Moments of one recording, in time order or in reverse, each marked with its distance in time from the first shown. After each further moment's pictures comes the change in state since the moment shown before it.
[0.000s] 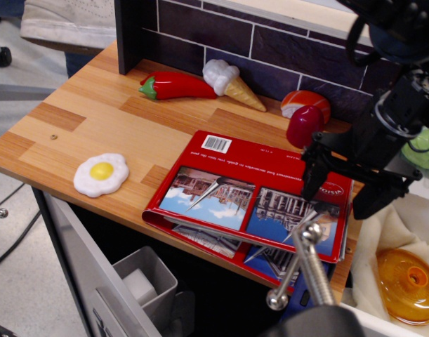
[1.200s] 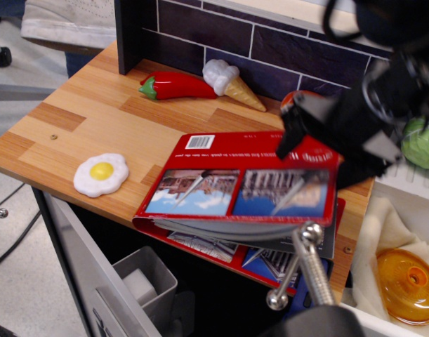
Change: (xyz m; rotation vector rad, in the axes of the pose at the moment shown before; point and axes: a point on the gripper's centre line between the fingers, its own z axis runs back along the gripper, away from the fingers) arm 0.012 0.067 0.040 0.118 -0.236 -0.140
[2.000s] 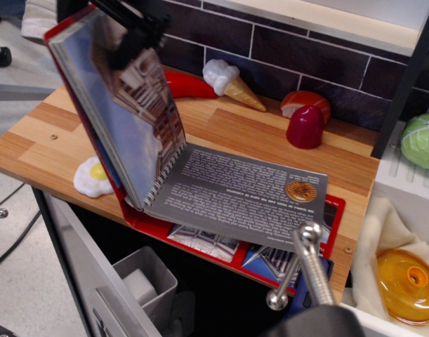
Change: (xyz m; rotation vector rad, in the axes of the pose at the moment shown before) arm 0.001 0.194 -0.001 0.065 0.144 -0.119
